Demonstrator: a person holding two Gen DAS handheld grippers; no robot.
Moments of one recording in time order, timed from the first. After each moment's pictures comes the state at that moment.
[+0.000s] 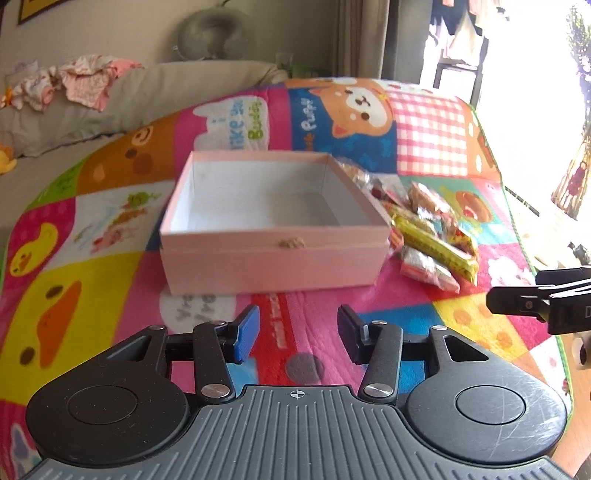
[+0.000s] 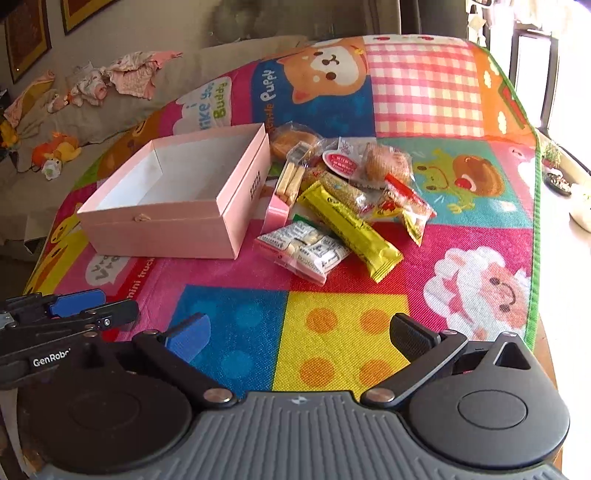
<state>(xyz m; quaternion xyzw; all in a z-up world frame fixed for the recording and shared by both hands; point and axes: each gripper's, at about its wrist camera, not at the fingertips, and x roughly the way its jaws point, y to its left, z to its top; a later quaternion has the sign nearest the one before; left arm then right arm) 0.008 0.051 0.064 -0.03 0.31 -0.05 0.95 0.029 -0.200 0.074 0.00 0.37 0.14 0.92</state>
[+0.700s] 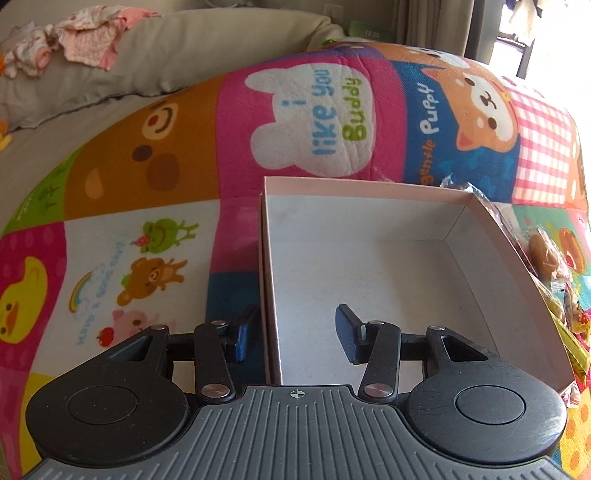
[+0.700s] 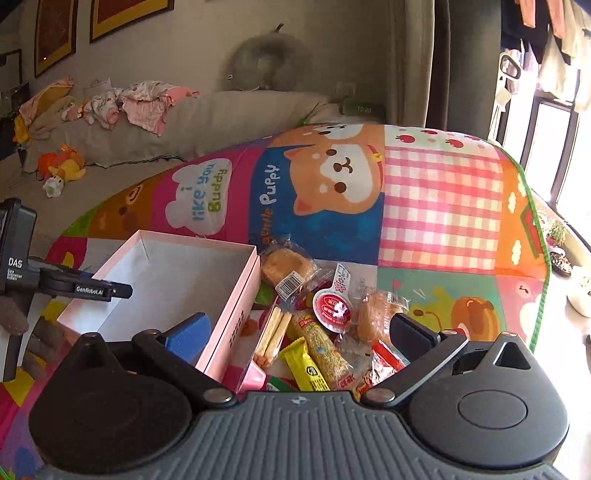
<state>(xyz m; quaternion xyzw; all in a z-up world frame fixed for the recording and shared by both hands) 0.199 0.136 0.037 -0.04 0.42 -0.01 0.91 0.166 -0.176 0.136 -0.05 0.33 0.16 0.93</state>
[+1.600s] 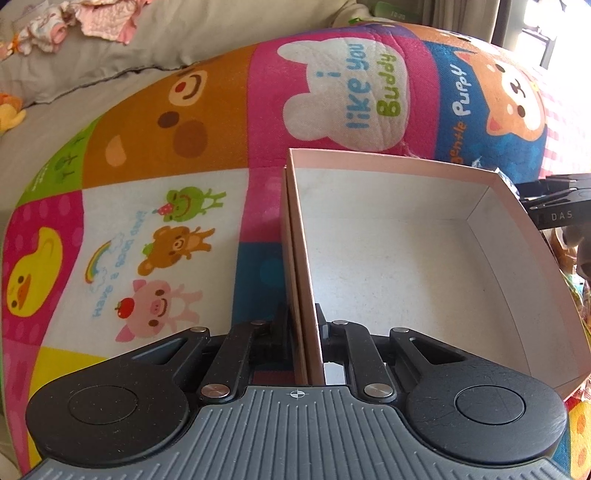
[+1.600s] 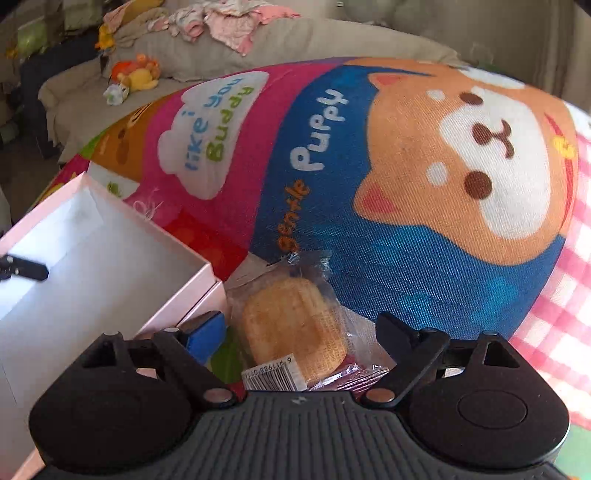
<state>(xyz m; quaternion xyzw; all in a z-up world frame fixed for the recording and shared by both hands) 0.198 0.147 0.031 -0.05 0.45 0.01 0.89 0.349 -0.133 0.037 -0.12 0.40 0.33 0.85</state>
